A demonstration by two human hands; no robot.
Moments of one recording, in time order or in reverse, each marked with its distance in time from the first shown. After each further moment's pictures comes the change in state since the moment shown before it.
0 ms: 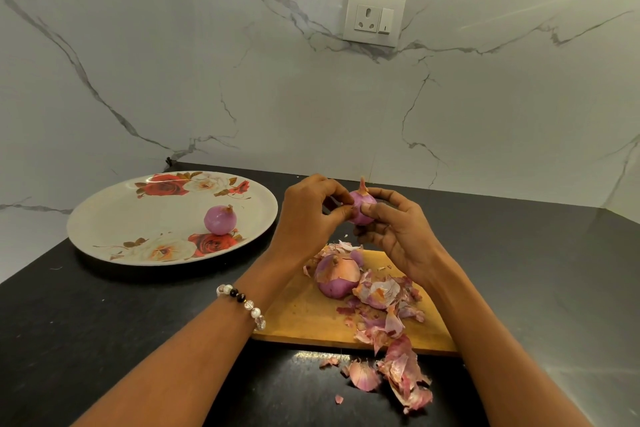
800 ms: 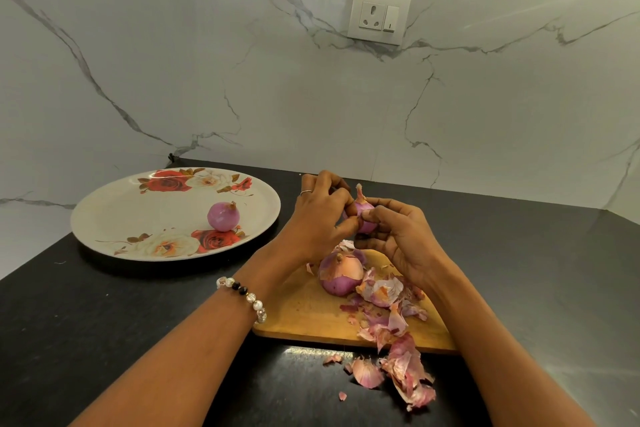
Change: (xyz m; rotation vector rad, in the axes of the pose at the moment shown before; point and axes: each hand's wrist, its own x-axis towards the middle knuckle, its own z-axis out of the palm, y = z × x) left_hand -0.001 -0.005 0.004 0.259 -0.293 -0.024; right_hand -0.004 0.005 0.002 -0.055 0.030 0.059
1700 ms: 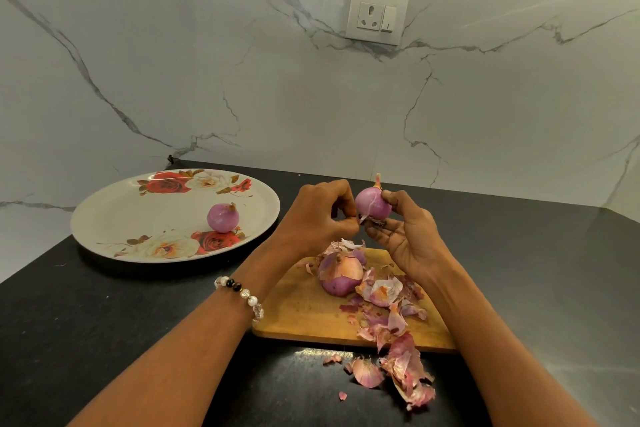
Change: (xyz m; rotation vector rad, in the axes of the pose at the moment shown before) left_hand -0.002 0.009 -0.018 -0.315 -0.022 0.031; right_hand 0.000 -0.006 0.001 0.231 0.125 0.020
